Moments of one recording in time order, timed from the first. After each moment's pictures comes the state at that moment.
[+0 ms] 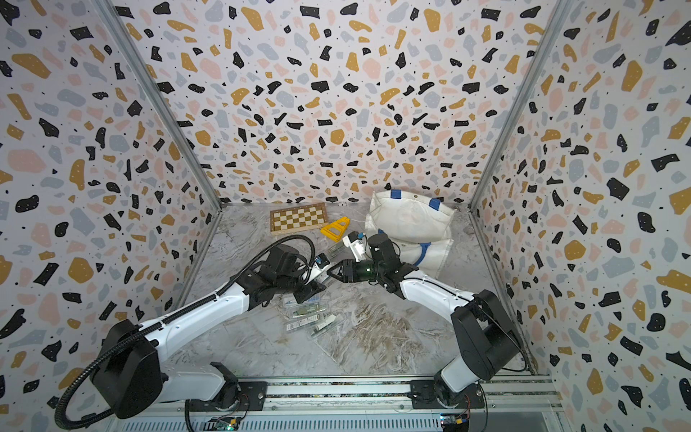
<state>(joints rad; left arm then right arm) -0.61 1.33 0.90 -0.37 0.26 0.38 0.62 1.54 0.94 0.09 -0.71 0.59</state>
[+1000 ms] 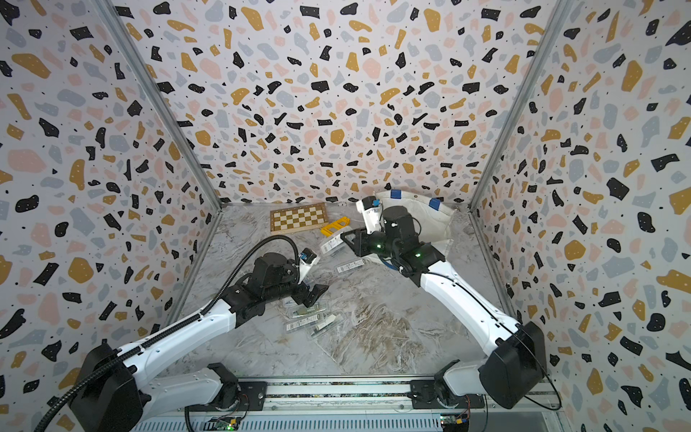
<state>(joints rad) -0.62 1.17 0.74 -0.17 0.20 0.09 0.55 1.34 1.28 -0.27 -0.39 0.37</state>
